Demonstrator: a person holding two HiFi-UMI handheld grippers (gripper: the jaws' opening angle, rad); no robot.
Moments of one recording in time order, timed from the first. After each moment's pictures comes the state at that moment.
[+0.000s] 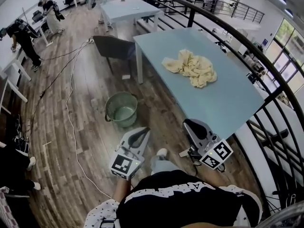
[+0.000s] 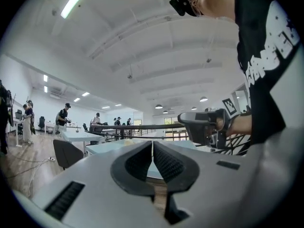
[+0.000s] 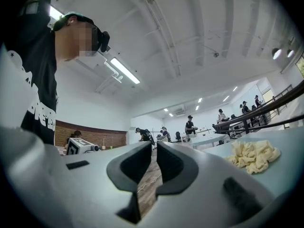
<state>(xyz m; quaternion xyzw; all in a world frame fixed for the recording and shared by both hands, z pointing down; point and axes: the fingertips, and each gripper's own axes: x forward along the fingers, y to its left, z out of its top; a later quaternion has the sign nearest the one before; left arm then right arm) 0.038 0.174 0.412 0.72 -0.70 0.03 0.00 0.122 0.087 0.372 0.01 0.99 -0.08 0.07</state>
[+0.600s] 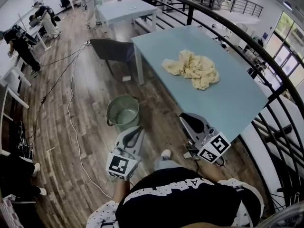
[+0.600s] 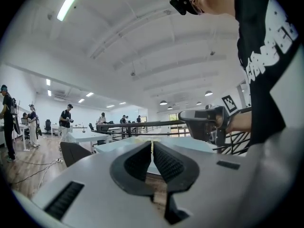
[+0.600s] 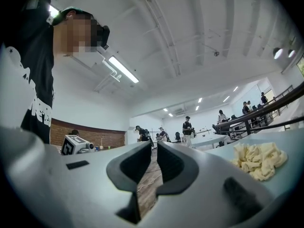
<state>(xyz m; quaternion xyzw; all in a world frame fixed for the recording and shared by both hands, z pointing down) -0.015 0.154 0.413 0.70 -0.72 0.05 0.01 0.070 0.050 0.373 0.01 1.00 -0.07 0.07</state>
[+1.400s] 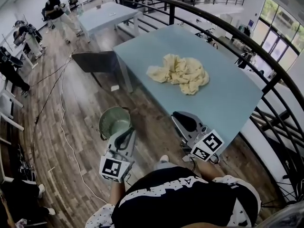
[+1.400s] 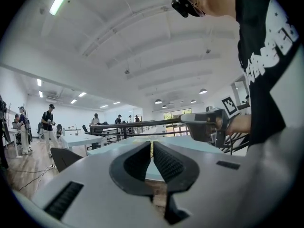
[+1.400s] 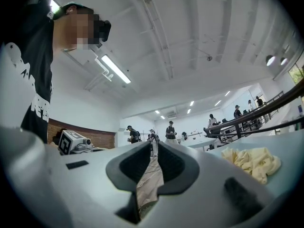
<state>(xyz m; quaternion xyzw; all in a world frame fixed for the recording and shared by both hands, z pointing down) -0.051 0.074 0.404 0.72 -0.69 0.07 0.00 0.045 -0.031 0.379 -0.04 0.99 -0.07 0.08</state>
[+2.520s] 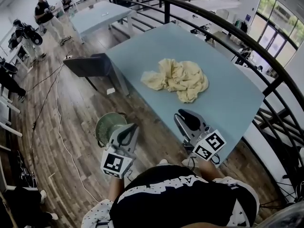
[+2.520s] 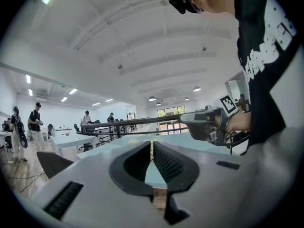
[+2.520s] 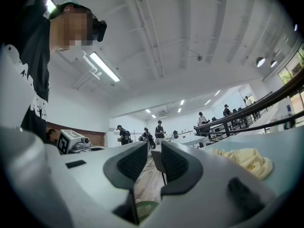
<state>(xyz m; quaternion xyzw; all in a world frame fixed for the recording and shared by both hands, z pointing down) -0.072 -0.026 0.412 0.75 -0.66 0.10 0.00 0.034 -0.127 0.395 -0.10 0.99 -0.09 0.07</state>
